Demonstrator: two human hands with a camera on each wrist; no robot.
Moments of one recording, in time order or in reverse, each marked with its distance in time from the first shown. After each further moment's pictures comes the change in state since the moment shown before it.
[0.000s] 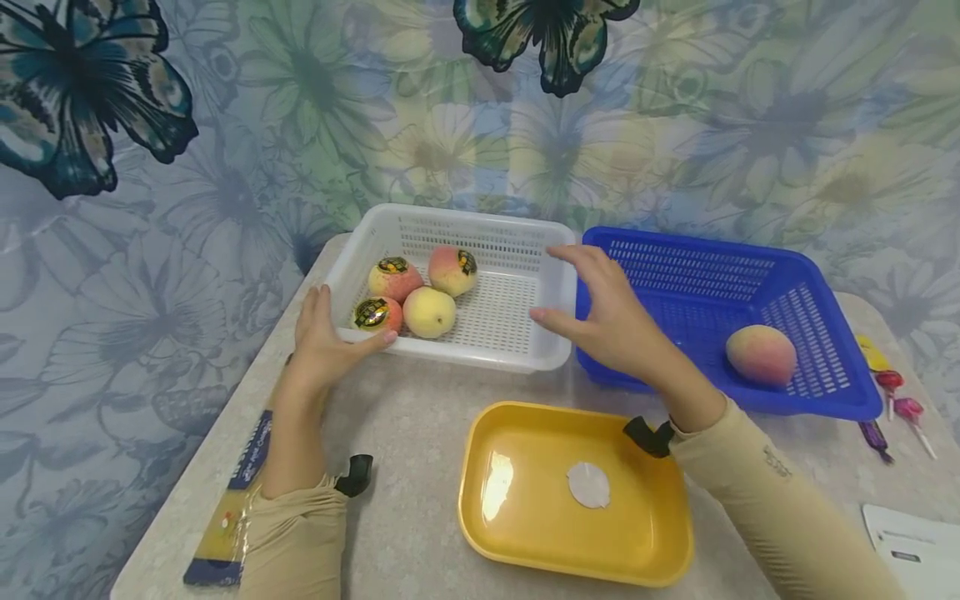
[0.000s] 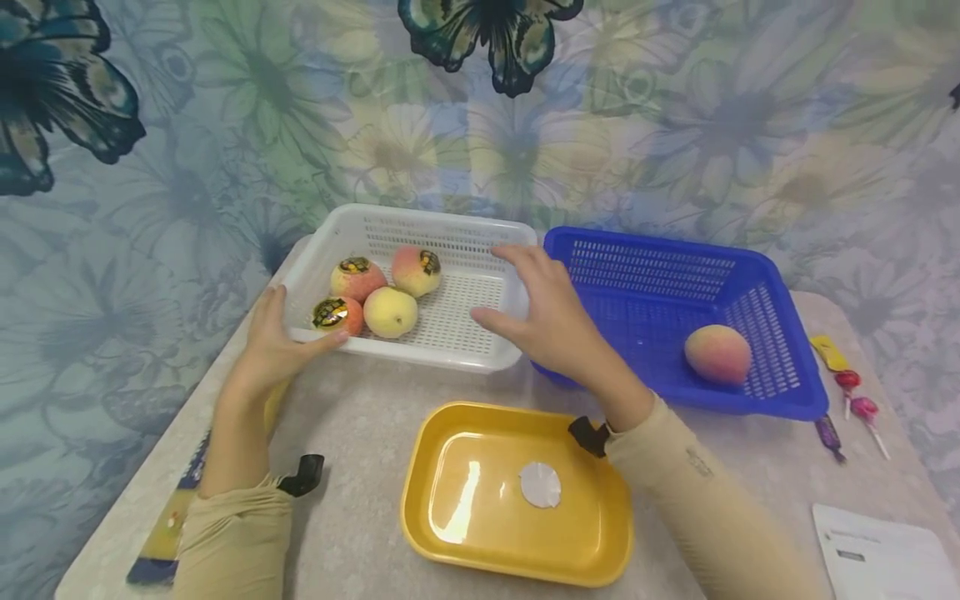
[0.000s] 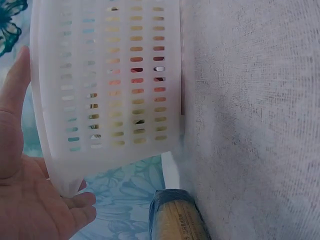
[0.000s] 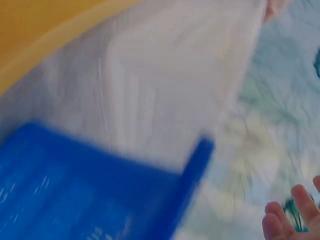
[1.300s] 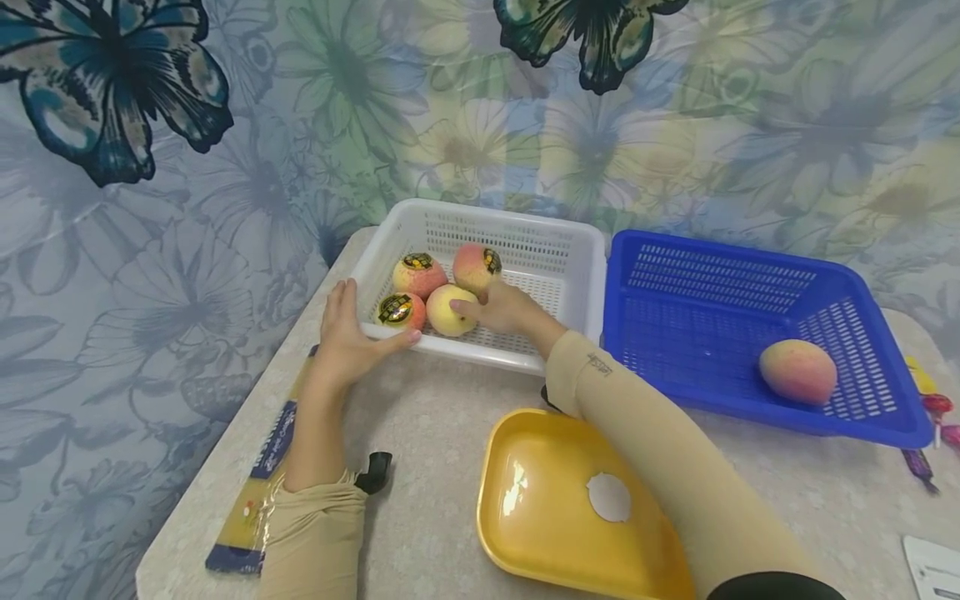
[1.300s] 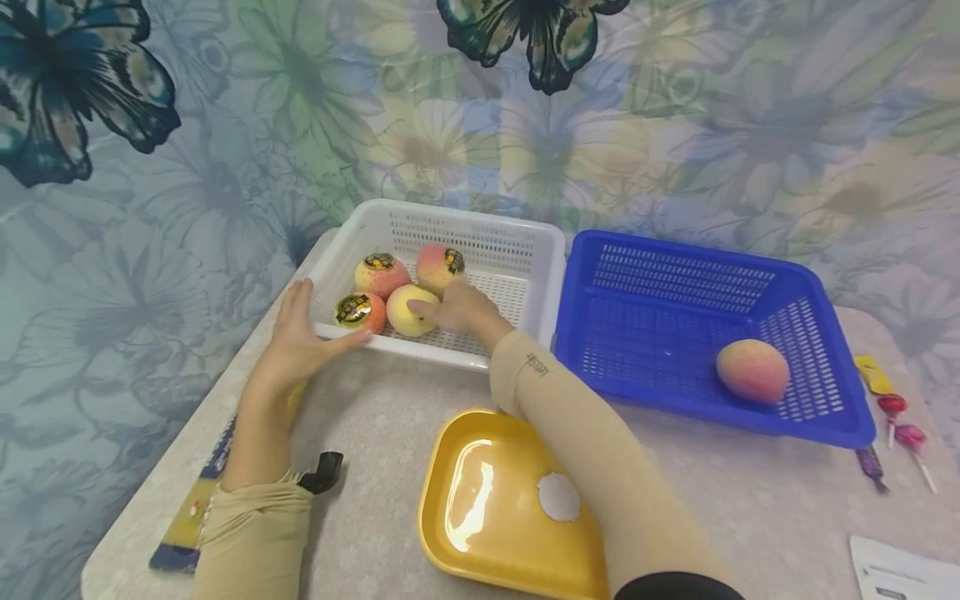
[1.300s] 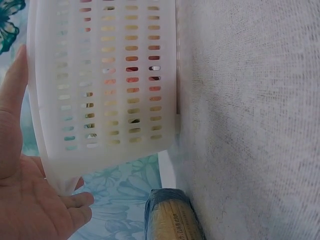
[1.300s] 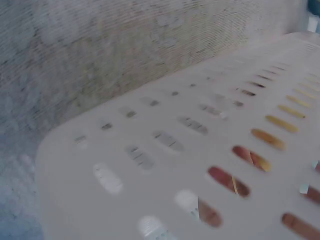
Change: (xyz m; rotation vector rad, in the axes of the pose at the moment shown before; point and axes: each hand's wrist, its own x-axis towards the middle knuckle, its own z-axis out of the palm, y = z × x) left_hand 0.001 -0.003 0.000 0.007 0.028 0.019; right_hand 0.120 0.006 0.142 0.013 -0.452 0.372
